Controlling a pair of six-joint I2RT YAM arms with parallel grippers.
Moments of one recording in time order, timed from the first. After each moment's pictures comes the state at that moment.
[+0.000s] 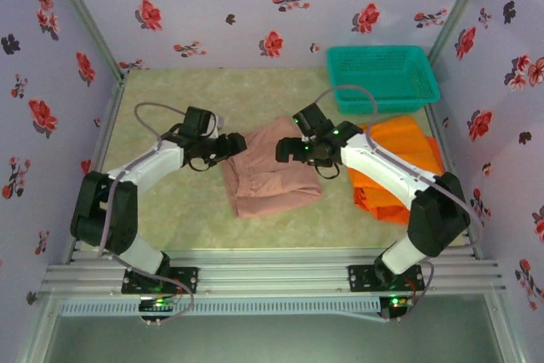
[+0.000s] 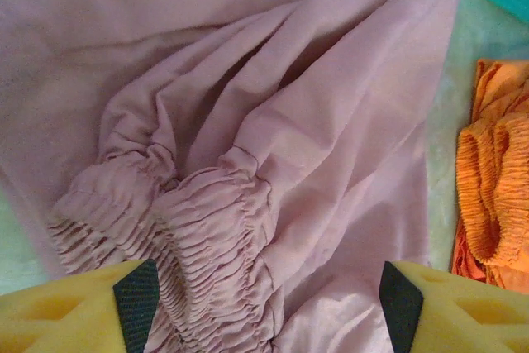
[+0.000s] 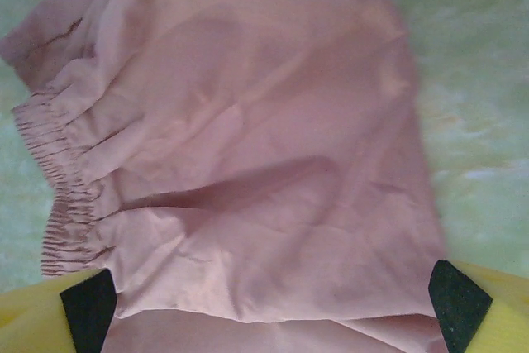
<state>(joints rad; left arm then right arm) -0.40 1.58 1.01 -0.37 0.39 -0.66 0.66 1.54 1.24 -0.76 -0.03 0.65</state>
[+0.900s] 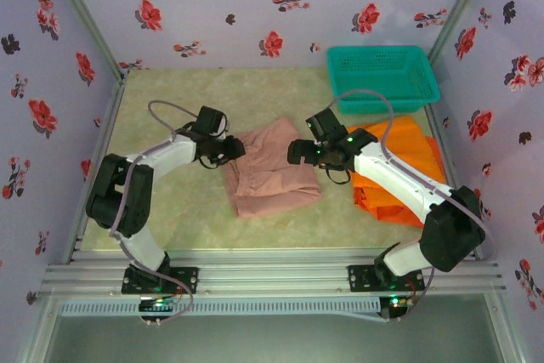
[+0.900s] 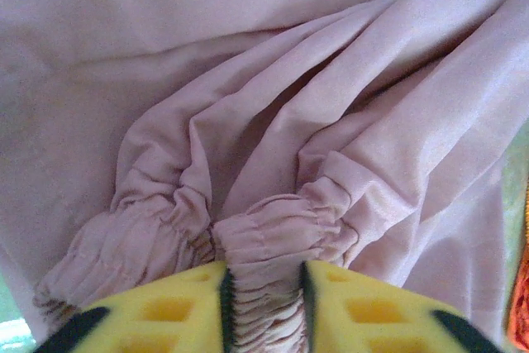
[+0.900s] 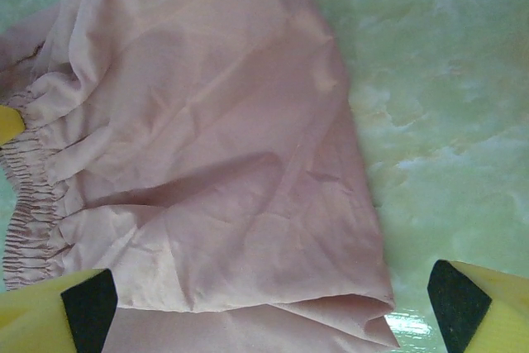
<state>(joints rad) -0.43 1.72 1.07 -0.37 0.31 -0.68 0.62 1.44 1.14 -0.74 0.01 0.65</state>
